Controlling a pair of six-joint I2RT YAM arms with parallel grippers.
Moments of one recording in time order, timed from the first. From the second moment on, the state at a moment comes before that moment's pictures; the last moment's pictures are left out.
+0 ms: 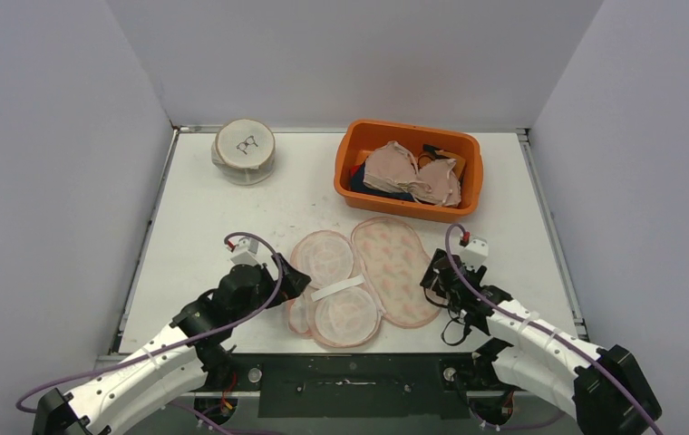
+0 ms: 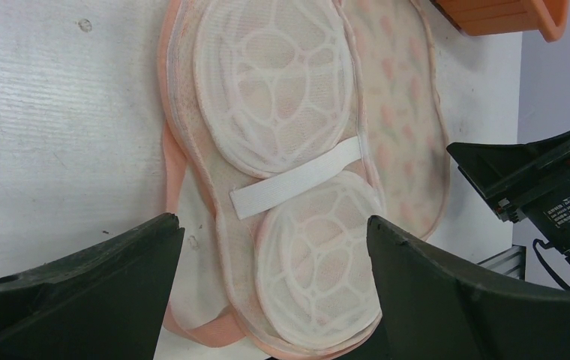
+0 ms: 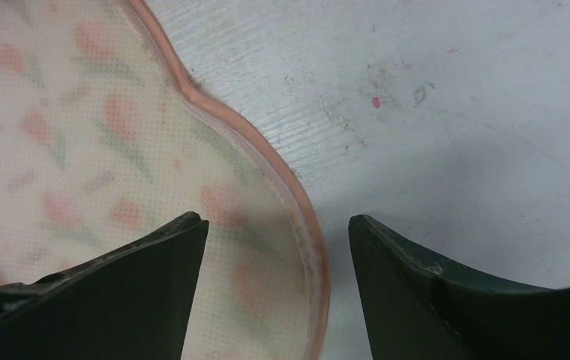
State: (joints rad) left arm -0.77 0.60 0.35 -0.31 -0.20 -0.98; right arm 0.58 0.90 0.30 -0.27 0.48 0.78
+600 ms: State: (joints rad) left arm -0.77 0.61 0.31 -0.28 -0.20 -1.04; right arm 0.58 1.01 0.32 -0.24 0.48 0.78
